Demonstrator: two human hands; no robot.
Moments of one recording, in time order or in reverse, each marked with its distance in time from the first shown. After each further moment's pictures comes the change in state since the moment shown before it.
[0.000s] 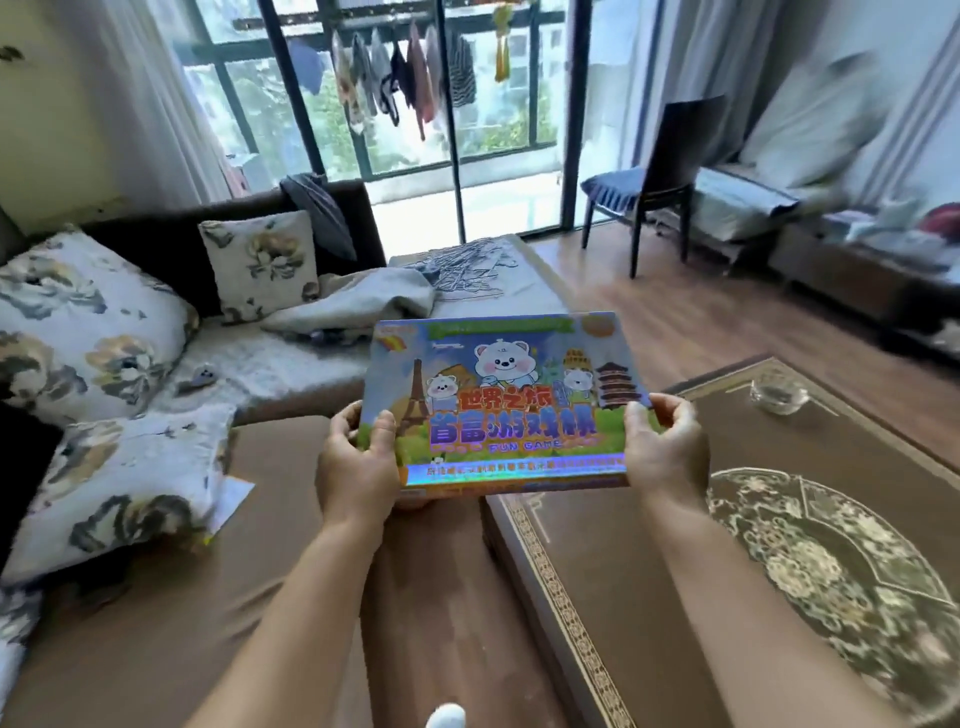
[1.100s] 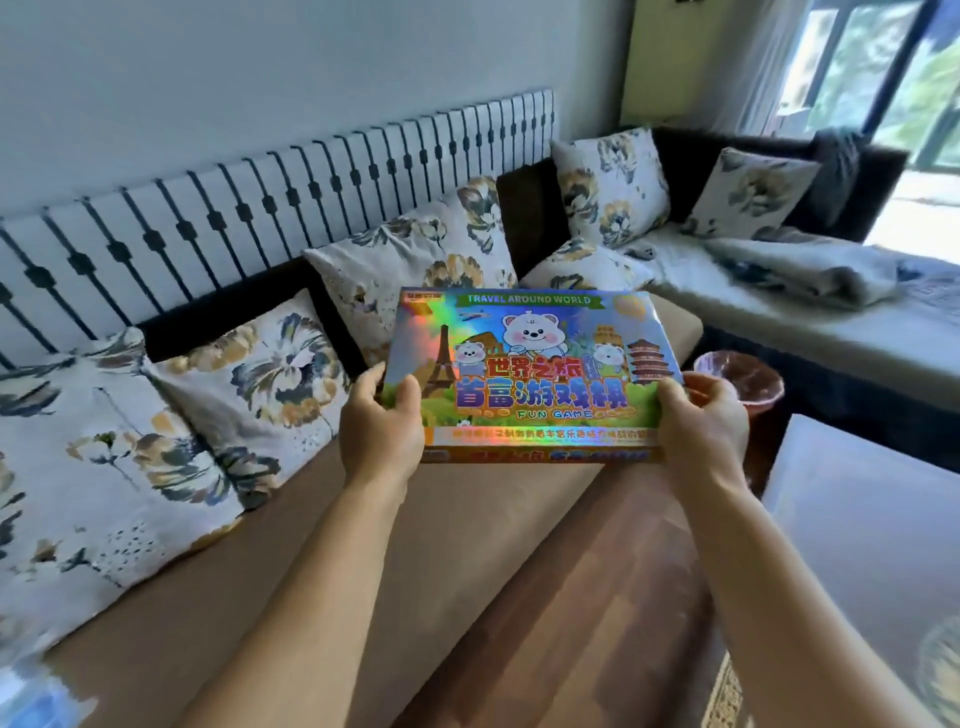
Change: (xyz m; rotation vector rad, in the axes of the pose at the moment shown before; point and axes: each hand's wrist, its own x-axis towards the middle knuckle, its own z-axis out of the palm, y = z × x) left_hand -0.551 -0.005 -0.244 0.148 1.000 -0.328; right_hand -0.317 0.025 -0.223 0.098 -1.035 -0.207
